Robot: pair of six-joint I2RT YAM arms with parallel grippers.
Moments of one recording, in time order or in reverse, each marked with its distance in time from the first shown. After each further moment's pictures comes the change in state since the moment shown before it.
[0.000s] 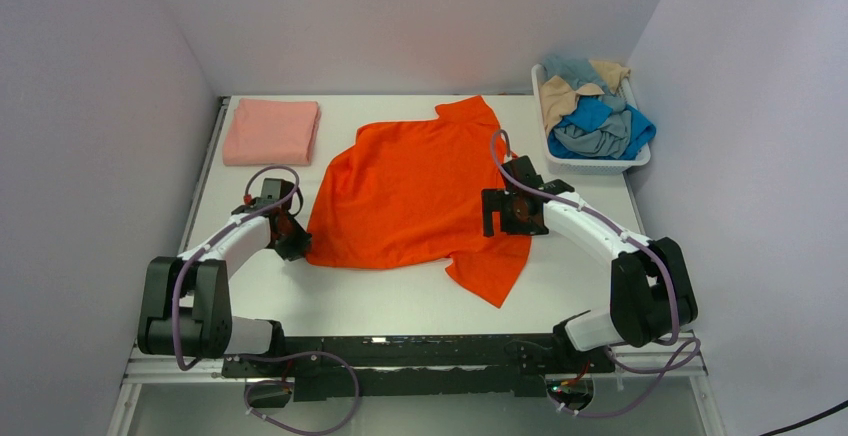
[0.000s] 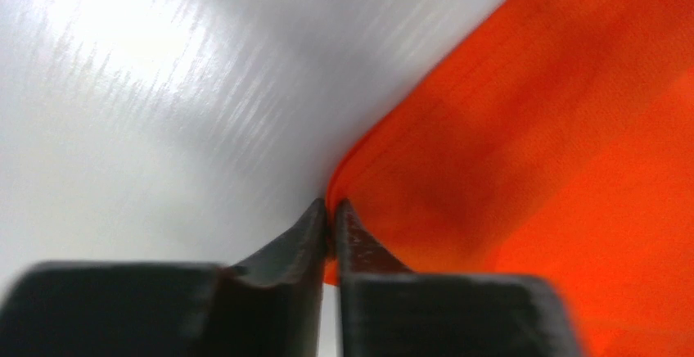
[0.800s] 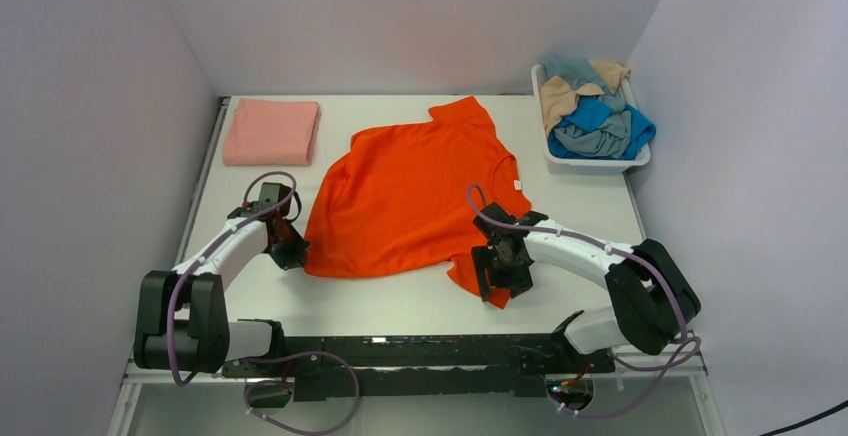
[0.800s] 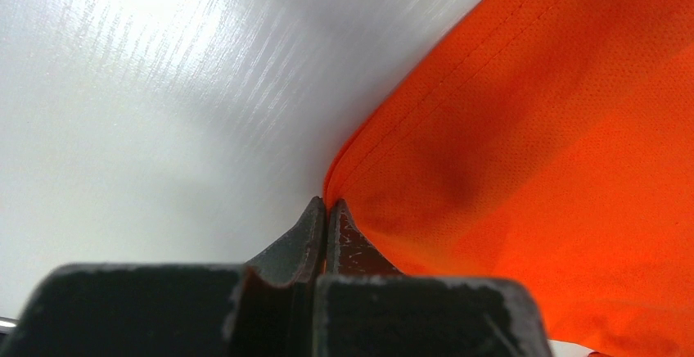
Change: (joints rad) left arm 0.000 -0.073 -0.001 -0.152 0.002 0.009; right arm 0.257 -0.024 -0.192 -0.143 -0.166 0.183
